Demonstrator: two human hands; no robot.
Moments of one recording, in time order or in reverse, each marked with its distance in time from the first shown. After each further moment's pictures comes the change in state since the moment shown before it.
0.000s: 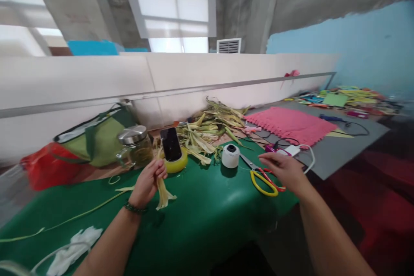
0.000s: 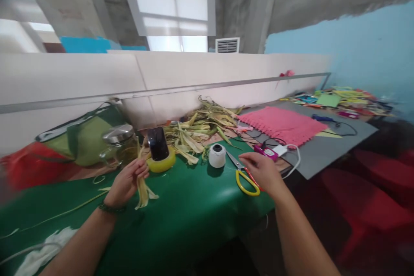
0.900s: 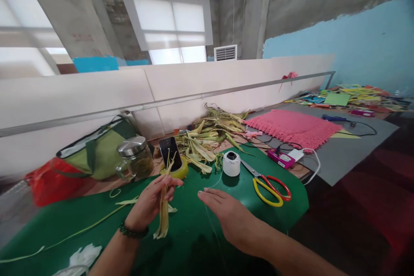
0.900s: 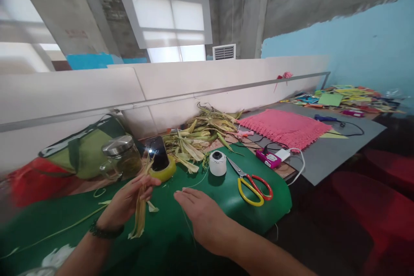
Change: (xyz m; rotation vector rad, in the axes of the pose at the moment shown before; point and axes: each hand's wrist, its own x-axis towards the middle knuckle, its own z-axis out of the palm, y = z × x) left_hand -0.022 0.014 0.028 0.220 -0.109 -0.162; right_hand -0.038 -0.109 0.074 0.155 -0.514 -0.462
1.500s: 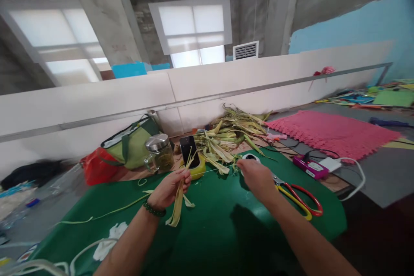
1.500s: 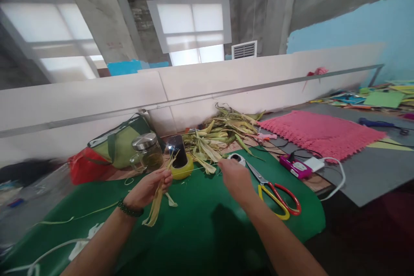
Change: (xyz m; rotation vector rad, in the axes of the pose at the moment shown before) left_hand 0.008 0.010 -0.015 -0.062 -0.086 -0.162; right_hand 0.040 0.071 -0.020 -0.441 0.320 0.370
